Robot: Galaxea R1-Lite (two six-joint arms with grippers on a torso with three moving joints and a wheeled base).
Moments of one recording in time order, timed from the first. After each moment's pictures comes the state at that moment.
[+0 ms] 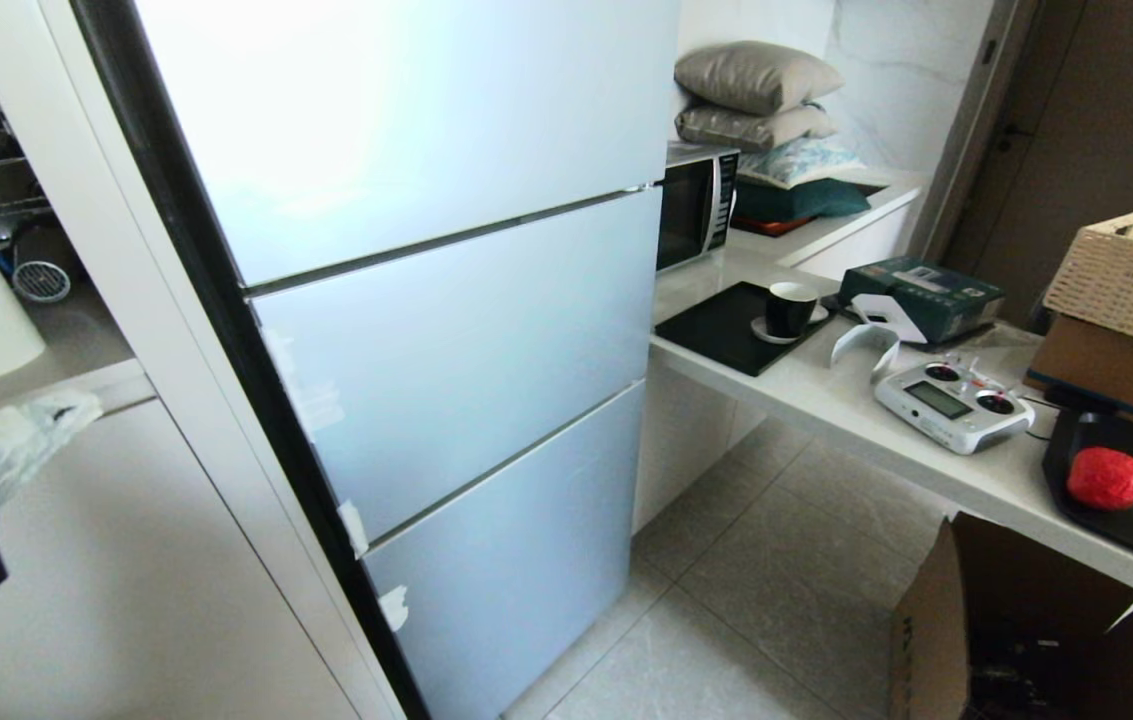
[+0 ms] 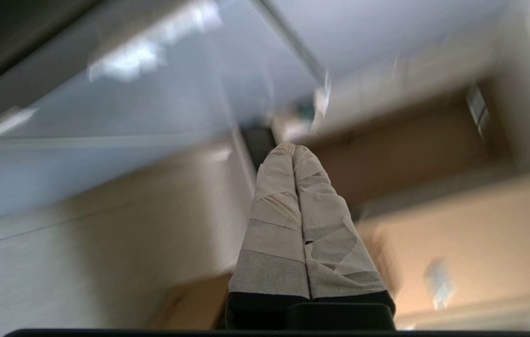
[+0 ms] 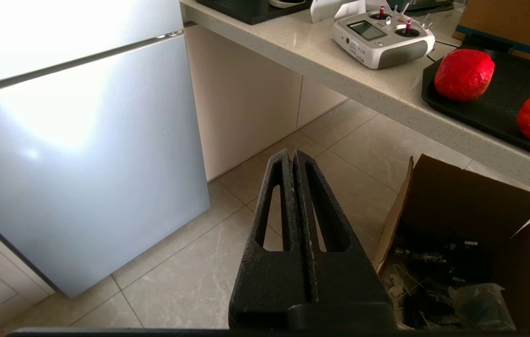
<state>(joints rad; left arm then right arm) 0.05 1.02 -0.45 -0.61 -0.12 -1.06 0.00 0.00 0.00 0.00 0.00 -0.01</state>
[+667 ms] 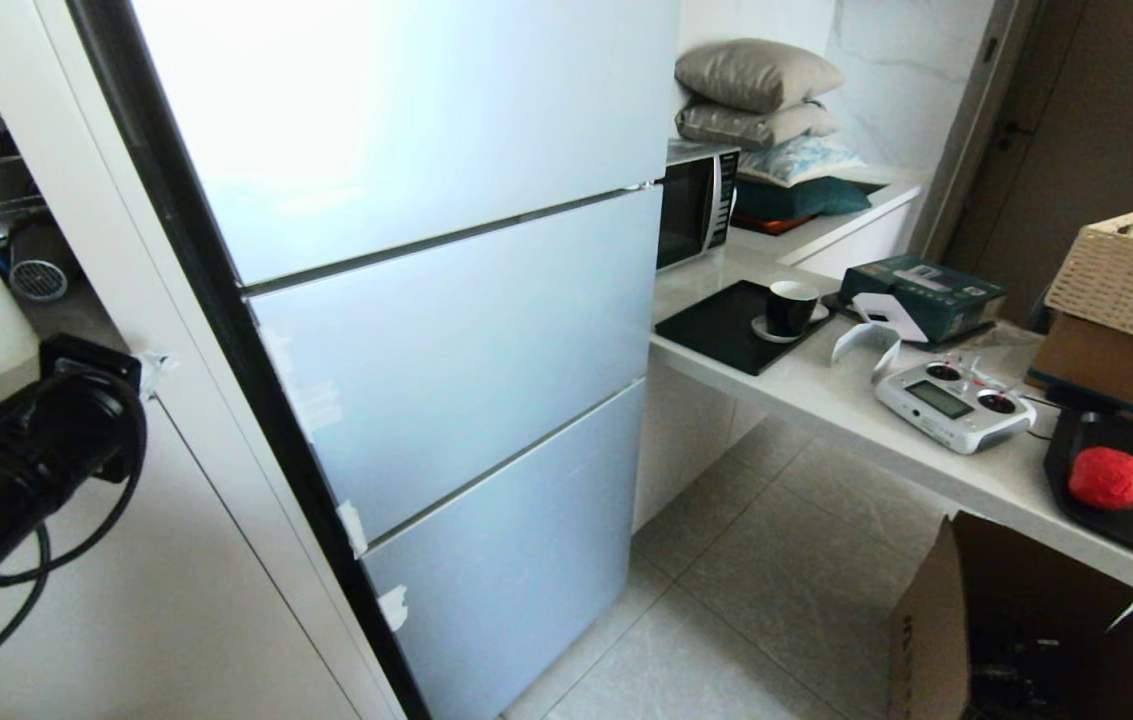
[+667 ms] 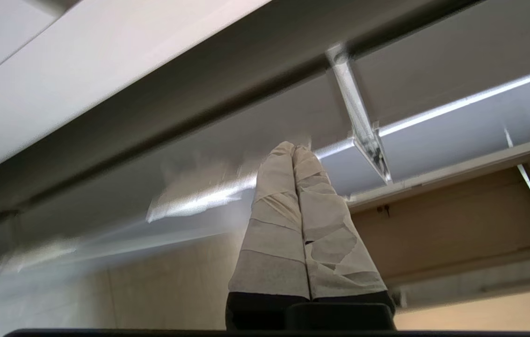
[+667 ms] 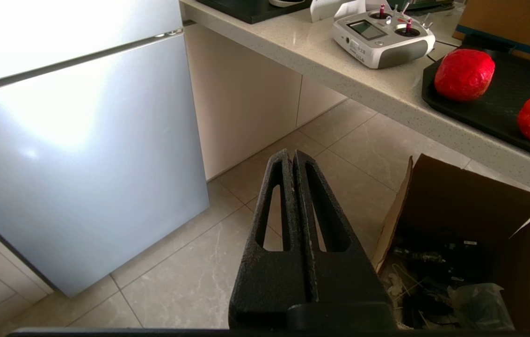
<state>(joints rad) 0.09 1.55 -0.51 -1.11 0.00 -0.99 0.00 0.00 0.00 0.00 0.00 -0.01</state>
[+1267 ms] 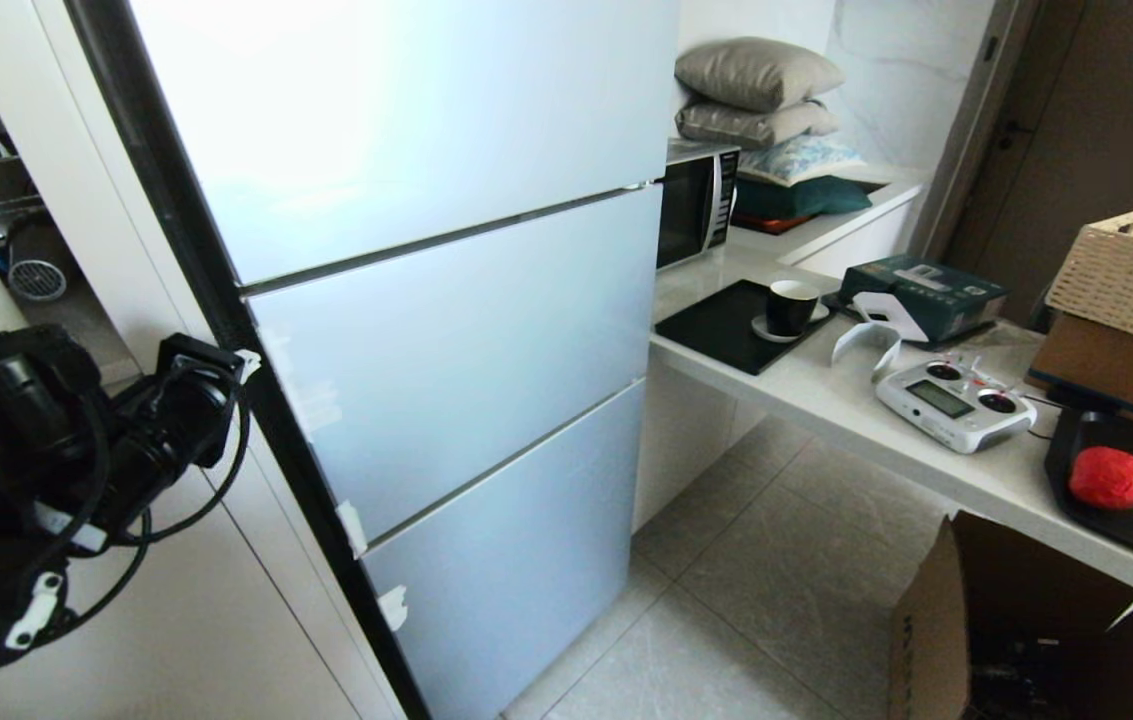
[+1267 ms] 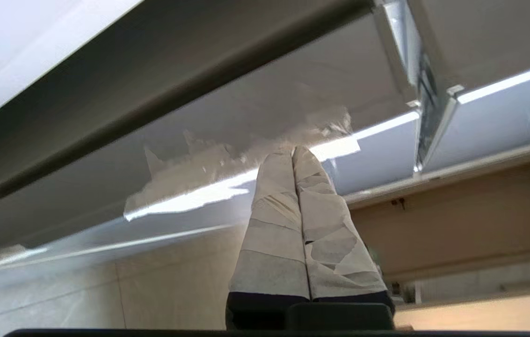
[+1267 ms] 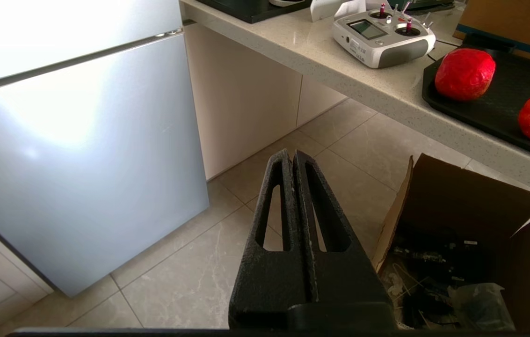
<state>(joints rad) -0.04 1.72 -0.61 -1.14 0.11 -0.98 0.00 0.00 0.00 0.00 0.00 -0.01</state>
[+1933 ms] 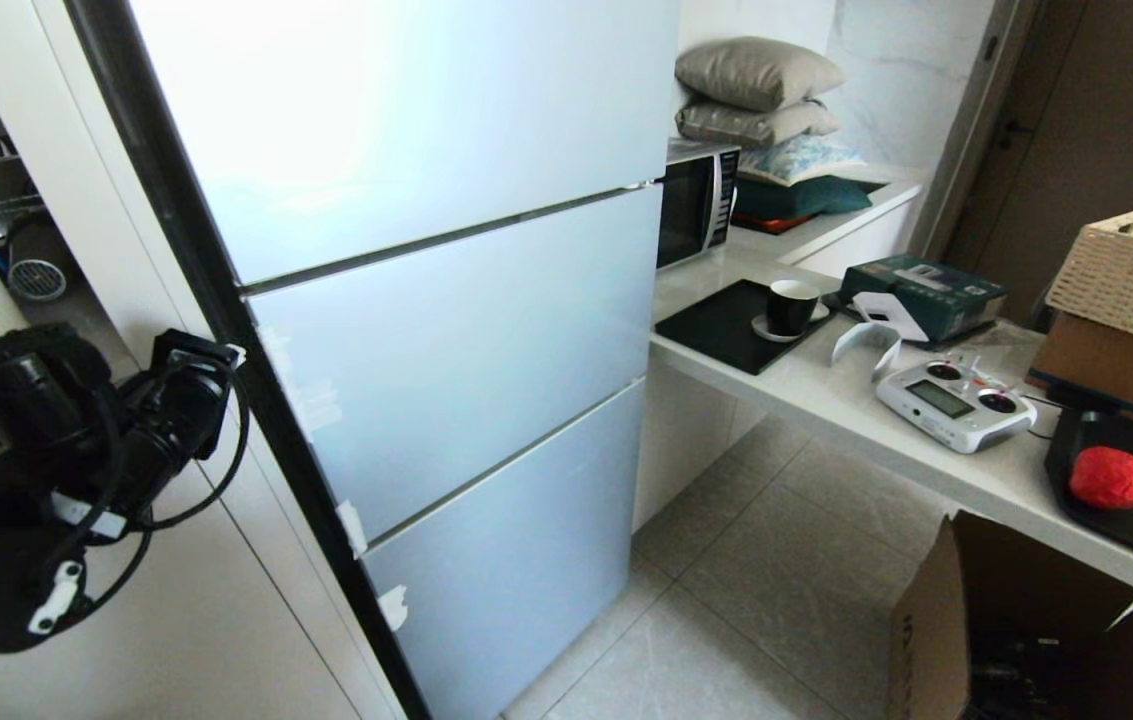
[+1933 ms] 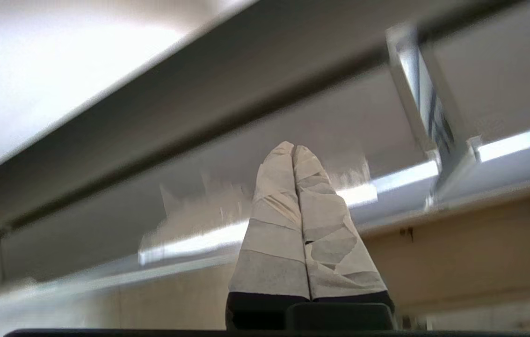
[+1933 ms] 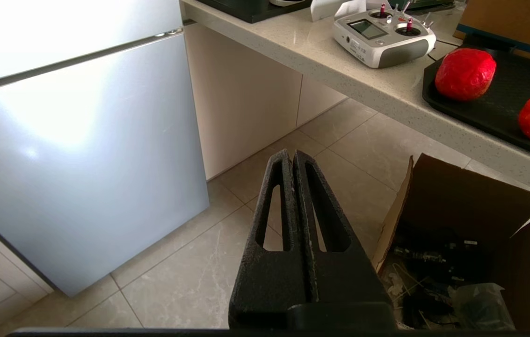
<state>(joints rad) -0.02 1.77 -0.63 -1.20 0.18 -0.97 0.00 0.00 0.00 0.00 0.00 -0.01</state>
